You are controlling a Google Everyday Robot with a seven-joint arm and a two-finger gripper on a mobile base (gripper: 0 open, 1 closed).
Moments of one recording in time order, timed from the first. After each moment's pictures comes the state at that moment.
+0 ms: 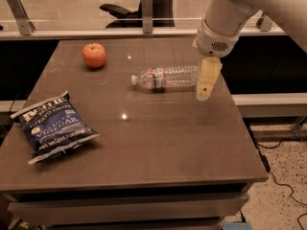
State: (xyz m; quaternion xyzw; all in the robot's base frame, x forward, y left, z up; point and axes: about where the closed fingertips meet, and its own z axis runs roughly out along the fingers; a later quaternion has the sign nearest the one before) arm 0.588 -0.131 0.888 -0.68 0.72 -0.01 0.13
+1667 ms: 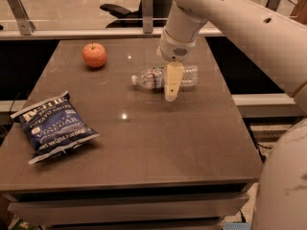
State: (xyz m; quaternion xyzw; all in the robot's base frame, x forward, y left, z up) arm 0.628 -0.042 0.844 -0.74 0.66 0.04 0.13
